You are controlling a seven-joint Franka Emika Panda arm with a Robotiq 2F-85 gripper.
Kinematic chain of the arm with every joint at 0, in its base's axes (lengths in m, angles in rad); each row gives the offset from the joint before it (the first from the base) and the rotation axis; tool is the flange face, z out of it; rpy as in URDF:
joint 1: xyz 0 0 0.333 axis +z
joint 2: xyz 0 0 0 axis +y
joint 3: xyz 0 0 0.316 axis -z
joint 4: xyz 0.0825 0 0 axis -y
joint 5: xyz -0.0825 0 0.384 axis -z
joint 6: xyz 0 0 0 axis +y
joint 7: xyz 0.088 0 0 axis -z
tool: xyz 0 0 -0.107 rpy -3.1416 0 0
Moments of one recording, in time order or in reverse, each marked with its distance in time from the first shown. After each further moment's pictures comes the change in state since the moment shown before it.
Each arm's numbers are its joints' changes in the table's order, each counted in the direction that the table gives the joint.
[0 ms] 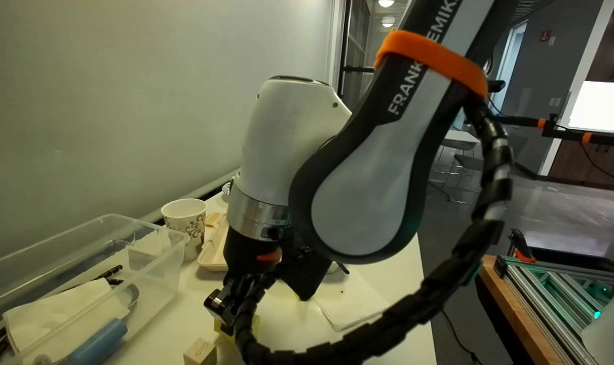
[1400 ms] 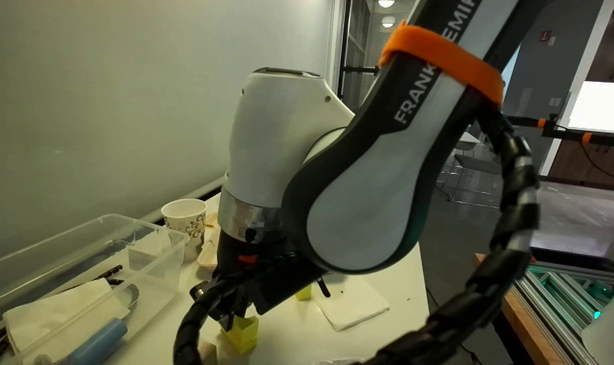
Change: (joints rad) arm 0.242 0.000 0.216 0.020 -0.008 0.054 0.408
